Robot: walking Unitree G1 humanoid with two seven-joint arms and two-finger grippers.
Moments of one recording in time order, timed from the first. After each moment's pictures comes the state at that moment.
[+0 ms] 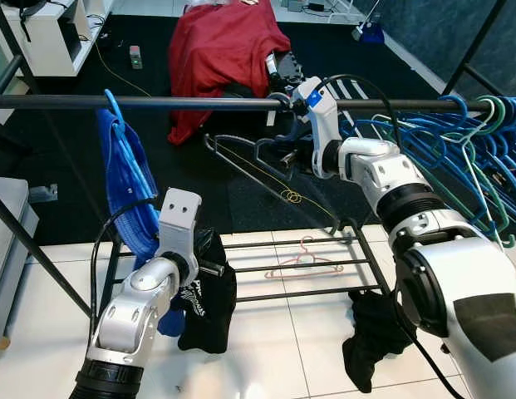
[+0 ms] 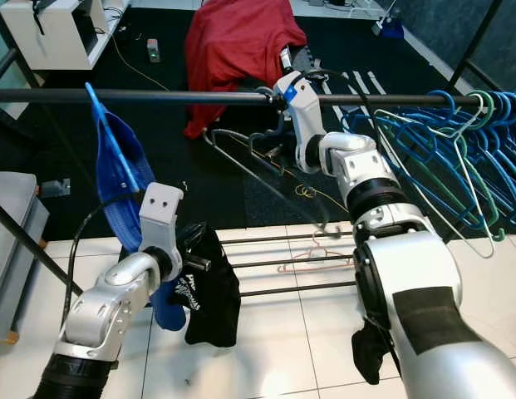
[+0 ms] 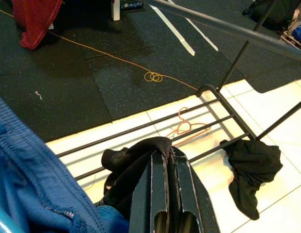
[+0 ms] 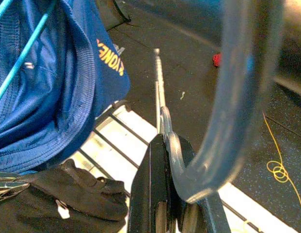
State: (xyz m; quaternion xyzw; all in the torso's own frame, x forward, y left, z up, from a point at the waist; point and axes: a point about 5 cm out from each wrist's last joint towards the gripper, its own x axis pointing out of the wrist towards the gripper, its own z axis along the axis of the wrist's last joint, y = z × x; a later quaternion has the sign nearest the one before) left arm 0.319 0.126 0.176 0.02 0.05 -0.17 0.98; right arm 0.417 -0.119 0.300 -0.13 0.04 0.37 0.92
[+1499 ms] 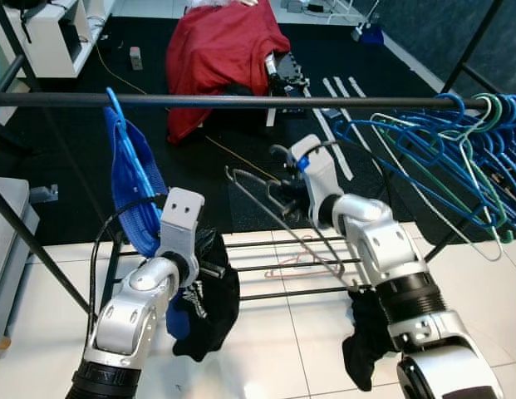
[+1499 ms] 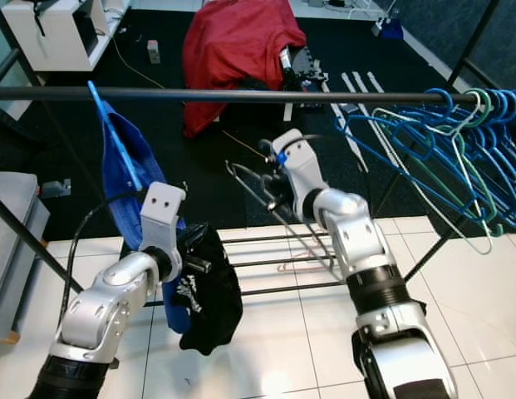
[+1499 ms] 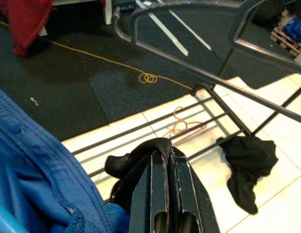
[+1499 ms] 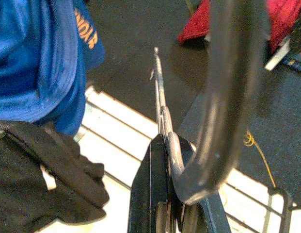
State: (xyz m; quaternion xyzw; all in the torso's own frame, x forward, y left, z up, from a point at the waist) left arm 0.316 0.126 0.180 0.03 0.05 -0.18 0.98; right arm 0.369 -0.118 0.238 -0.16 0.03 0.27 0.95
